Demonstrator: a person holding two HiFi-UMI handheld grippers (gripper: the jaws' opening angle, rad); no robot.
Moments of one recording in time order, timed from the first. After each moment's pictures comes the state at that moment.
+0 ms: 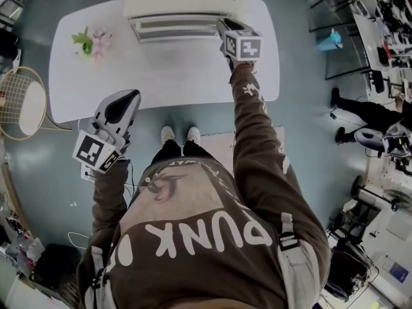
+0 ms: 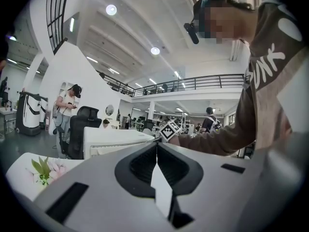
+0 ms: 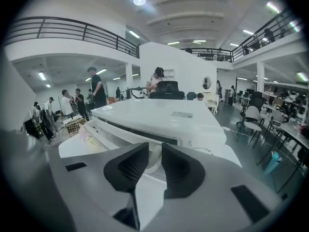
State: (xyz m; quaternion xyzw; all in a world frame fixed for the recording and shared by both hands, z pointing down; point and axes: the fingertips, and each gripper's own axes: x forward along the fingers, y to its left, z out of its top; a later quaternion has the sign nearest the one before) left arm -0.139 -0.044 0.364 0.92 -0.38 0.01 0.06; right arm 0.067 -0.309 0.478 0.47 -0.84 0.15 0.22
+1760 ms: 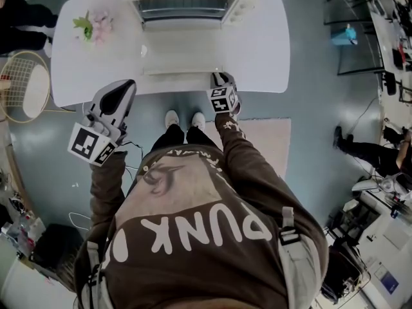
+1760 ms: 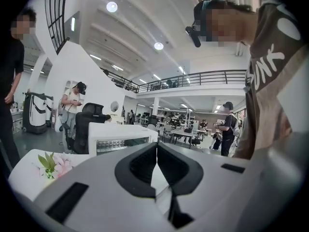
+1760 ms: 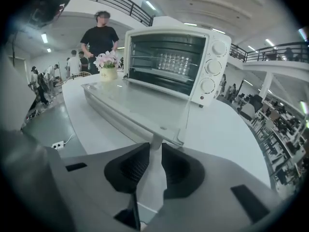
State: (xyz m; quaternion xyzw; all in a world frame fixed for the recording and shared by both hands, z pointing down) left arm -0.139 -0.039 0.366 0.91 -0.41 0.04 0.08; right arm 0.090 -0.117 0.725 0.46 -0.79 0.12 0.38
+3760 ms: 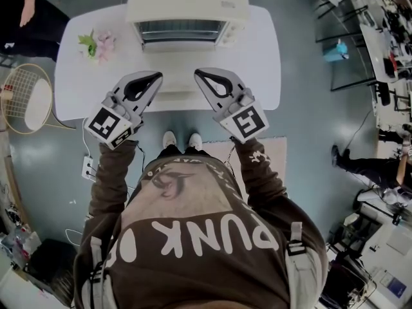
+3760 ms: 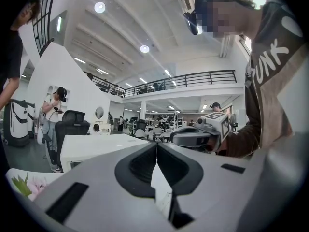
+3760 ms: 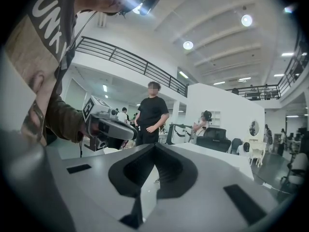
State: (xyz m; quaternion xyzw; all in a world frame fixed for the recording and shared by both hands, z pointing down) left arm -0.085 -0.100 0.374 0.94 -0.33 0.03 0.03; right arm -0.016 -0.107 0.378 0.24 -0.97 -0.09 0.05
